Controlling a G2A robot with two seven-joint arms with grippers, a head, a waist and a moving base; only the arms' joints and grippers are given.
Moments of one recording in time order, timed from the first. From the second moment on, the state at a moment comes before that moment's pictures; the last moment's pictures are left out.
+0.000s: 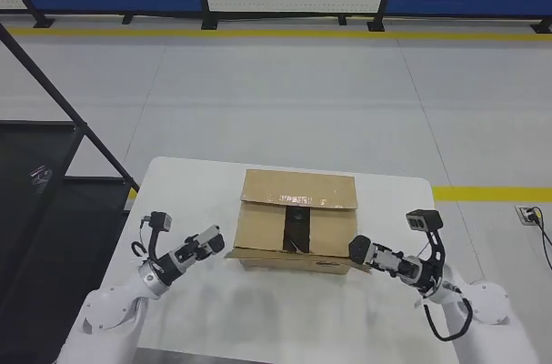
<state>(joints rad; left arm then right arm) 1.15 -1.19 -1.51 -1.46 -0.19 -0.38 -0.87 -1.11 -1.19 1.52 -1.46 0.46 -0.60 1.22</state>
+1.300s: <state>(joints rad) 1.10 -1.14 -1.41 -1.36 0.09 -0.31 -1.03 -1.05 -1.16 1.39 -1.48 0.60 -0.17 0.63</state>
